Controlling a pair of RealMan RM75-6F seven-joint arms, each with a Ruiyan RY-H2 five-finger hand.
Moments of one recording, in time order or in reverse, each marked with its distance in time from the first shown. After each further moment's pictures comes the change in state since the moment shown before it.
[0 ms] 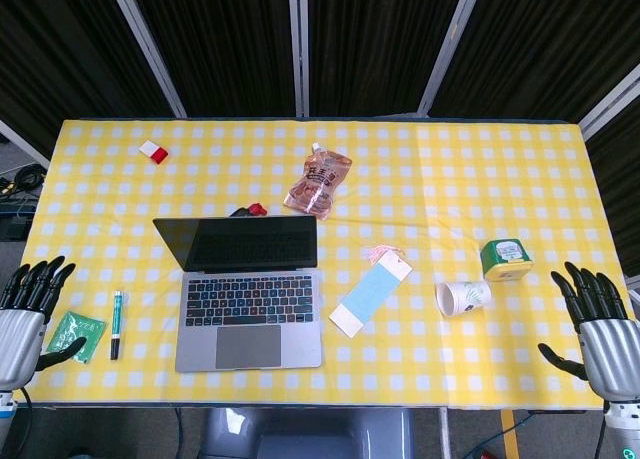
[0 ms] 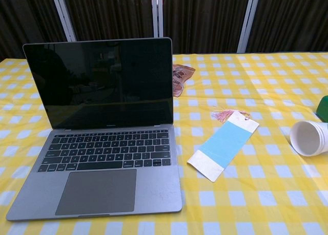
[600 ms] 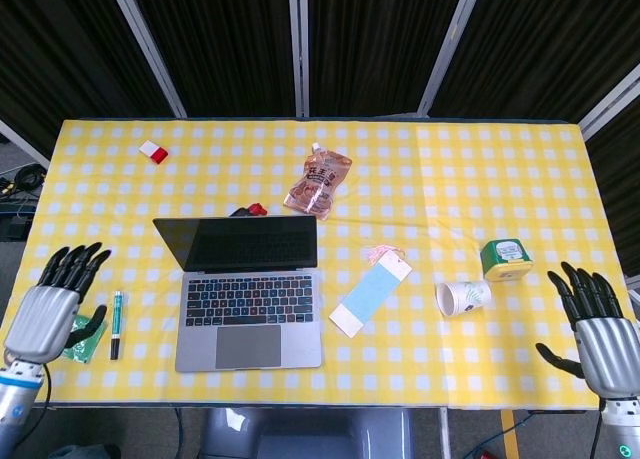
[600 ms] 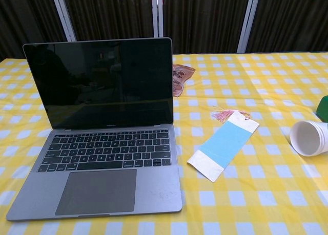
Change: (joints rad) left arm -0.160 -0.020 -0.074 0.018 -0.048 -0.212 -0.005; right arm 0.013 -0.010 0.005 0.009 0.025 -0.033 -0.006
